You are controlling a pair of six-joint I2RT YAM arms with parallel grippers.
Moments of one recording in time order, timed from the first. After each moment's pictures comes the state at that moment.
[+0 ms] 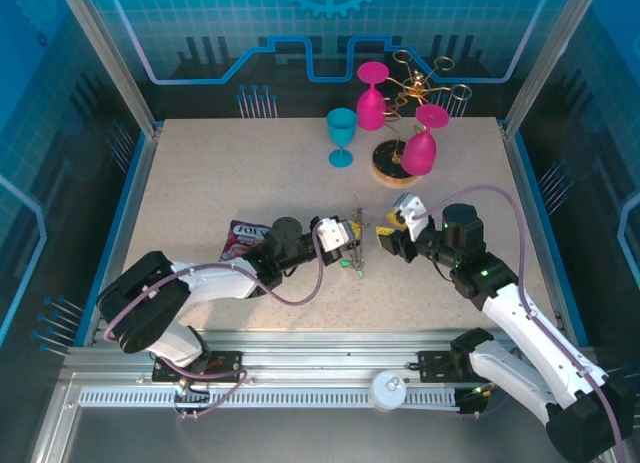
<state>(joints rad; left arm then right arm) -0.78 1.51 0.64 0.73 0.25 0.35 0.41 0.82 0.65 -0.22 -0.42 -0.27</state>
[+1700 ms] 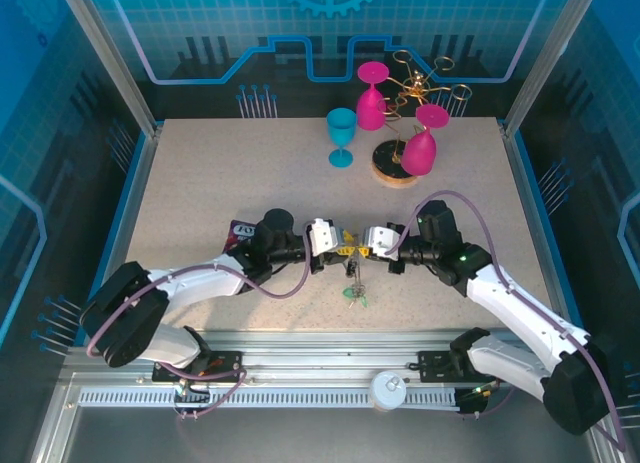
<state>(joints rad) -0.71 1.40 0.64 0.50 0.54 0.33 0.48 1.00 0.67 -0.28 -0.60 -0.79</state>
